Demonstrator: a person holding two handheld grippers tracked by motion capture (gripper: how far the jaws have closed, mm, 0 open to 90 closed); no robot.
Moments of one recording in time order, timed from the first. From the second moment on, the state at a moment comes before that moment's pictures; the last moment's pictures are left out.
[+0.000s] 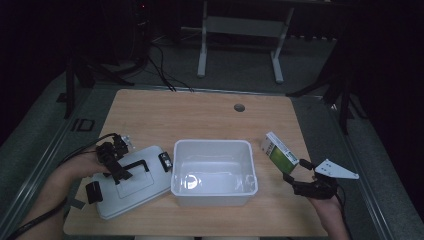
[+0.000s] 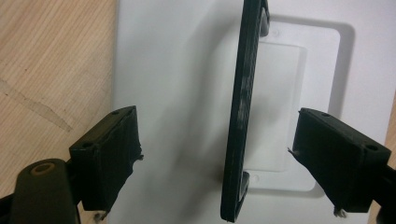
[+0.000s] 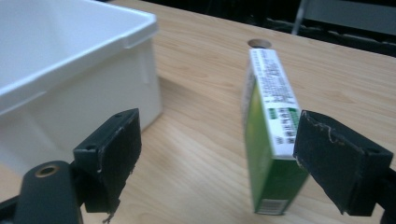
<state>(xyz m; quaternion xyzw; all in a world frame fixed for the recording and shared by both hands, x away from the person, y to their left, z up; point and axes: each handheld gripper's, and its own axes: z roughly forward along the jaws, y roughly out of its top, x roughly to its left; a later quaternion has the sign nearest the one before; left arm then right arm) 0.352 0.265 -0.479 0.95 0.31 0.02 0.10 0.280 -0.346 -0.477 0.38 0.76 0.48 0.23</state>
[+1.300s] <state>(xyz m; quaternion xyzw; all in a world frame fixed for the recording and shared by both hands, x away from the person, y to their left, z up) 0.352 0.266 -0.482 0.95 0.31 0.02 0.09 0.388 -0.339 -0.477 0.46 0.83 0.29 0.15</state>
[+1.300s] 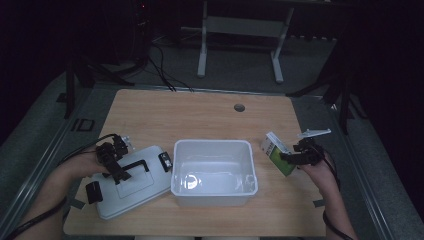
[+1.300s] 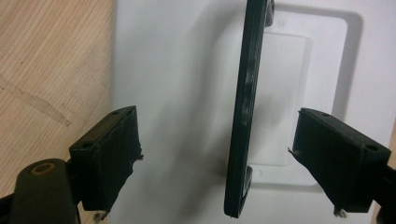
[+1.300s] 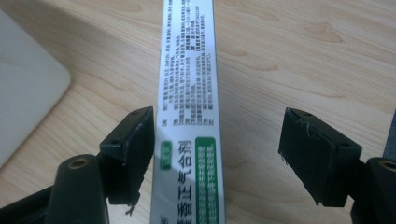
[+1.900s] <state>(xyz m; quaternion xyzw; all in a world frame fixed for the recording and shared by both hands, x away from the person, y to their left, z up) 0.351 0.265 -0.484 0.95 0.31 0.02 0.08 0.412 -0.316 -0.477 0.45 0.86 0.21 0.10</state>
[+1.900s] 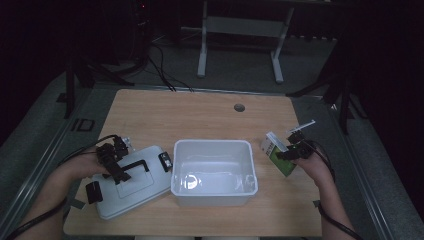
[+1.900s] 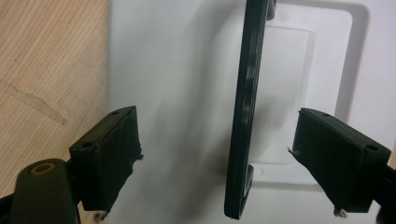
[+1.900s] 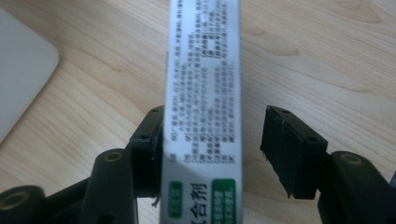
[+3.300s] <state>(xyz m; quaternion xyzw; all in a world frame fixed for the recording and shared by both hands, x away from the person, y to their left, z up) 0.351 0.263 -0.483 0.95 0.30 0.02 0.07 0.387 -0.306 -0.408 0.34 0.92 0.18 0.10</state>
